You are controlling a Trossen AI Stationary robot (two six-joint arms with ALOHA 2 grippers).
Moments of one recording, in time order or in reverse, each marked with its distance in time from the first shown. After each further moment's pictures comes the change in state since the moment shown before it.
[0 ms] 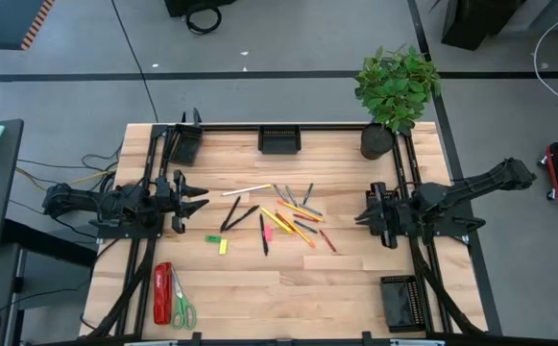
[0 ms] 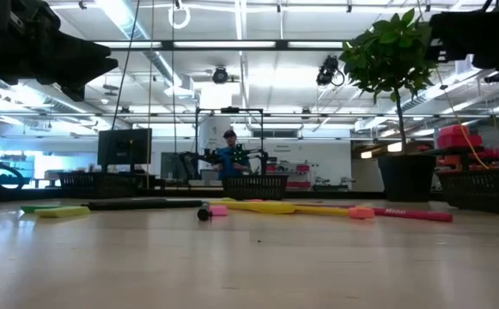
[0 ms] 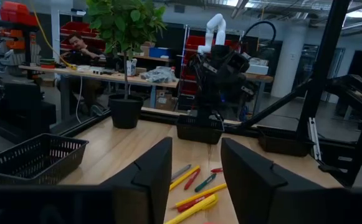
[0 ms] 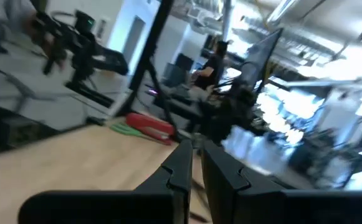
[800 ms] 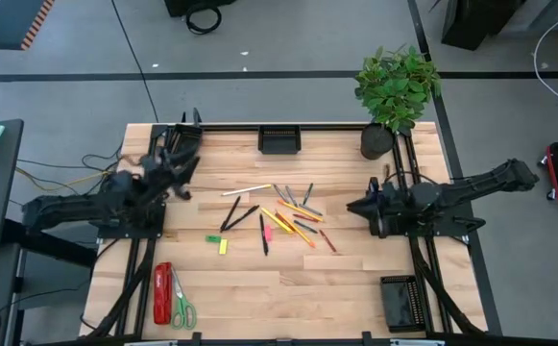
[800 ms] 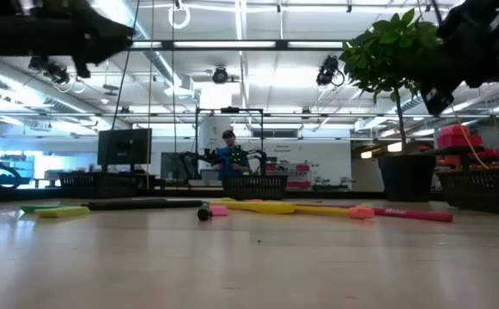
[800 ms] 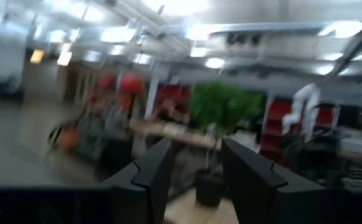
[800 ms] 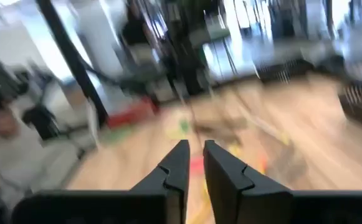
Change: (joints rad) left arm 0.347 0.355 0.122 0.443 -0.076 0.017; right arm -0.054 0.055 0.105 -0.295 0.263 0.722
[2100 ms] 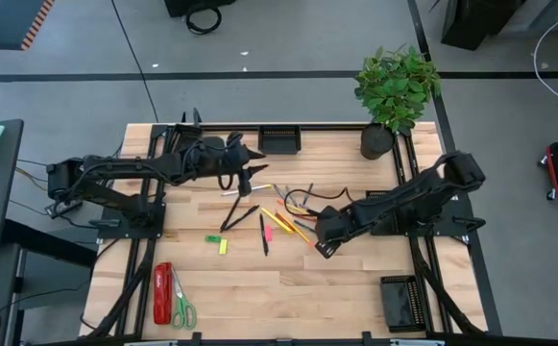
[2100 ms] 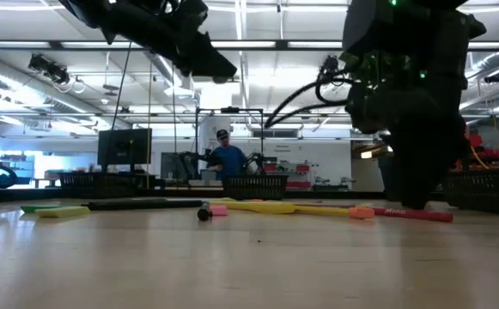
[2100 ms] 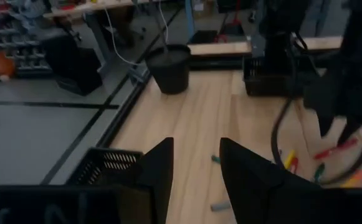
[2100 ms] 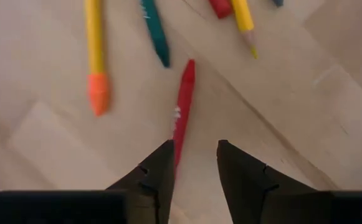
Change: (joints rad) left arm 0.065 0.921 0.680 -0.389 0.343 0.252; right arm 0.052 1.256 0.766 -0.764 -0.158 0.764
